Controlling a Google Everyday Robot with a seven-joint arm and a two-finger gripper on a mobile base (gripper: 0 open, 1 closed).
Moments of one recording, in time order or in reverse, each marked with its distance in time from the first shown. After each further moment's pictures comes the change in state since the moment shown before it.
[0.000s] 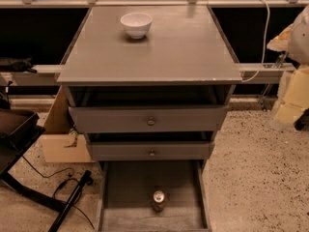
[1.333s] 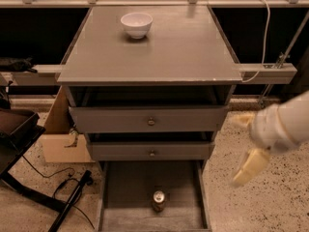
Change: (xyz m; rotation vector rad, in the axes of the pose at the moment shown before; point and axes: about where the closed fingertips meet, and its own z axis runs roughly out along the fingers) arm 0.017 0.062 0.176 -0.210 -0.363 0.071
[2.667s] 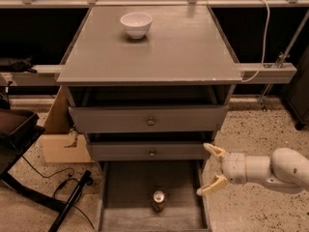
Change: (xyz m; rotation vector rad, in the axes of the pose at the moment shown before) arm 0.082 -0.047 0.211 0.025 -0.570 0.044
